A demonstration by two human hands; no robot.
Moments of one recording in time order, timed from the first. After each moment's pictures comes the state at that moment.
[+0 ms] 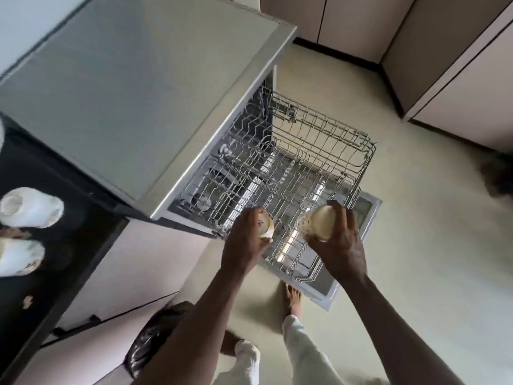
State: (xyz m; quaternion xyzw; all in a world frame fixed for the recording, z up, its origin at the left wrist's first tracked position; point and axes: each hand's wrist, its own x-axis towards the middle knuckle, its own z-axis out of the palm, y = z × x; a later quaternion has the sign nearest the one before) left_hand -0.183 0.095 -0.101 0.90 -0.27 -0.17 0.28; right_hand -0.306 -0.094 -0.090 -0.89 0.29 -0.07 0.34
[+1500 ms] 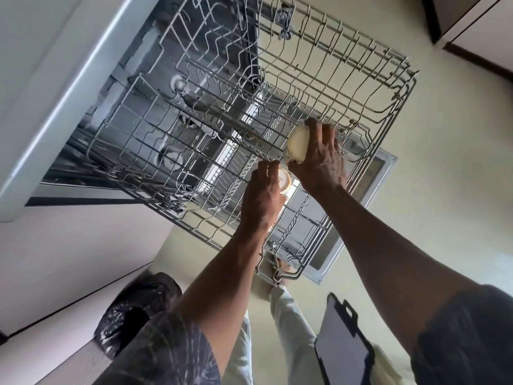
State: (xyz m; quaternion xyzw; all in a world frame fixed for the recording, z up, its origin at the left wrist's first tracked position) left_hand -0.162 -0.024 -0.291 0.93 -0.28 -0.15 0.17; right_hand -0.180 -0.173 -0.252 -0.92 0.28 0.00 0.26
